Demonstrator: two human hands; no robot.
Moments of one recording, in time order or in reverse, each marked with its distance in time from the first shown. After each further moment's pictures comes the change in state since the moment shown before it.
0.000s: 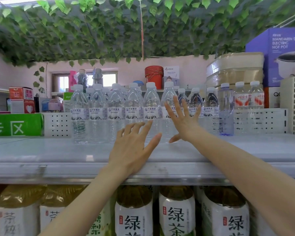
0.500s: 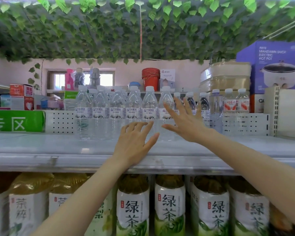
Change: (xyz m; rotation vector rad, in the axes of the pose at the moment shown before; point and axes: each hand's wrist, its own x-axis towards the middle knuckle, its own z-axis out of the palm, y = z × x) left_hand -0.005 0.002 -0.010 0.063 0.015 0.079; right_hand -0.063 0.005 -0.053 0.048 0.110 -0.064
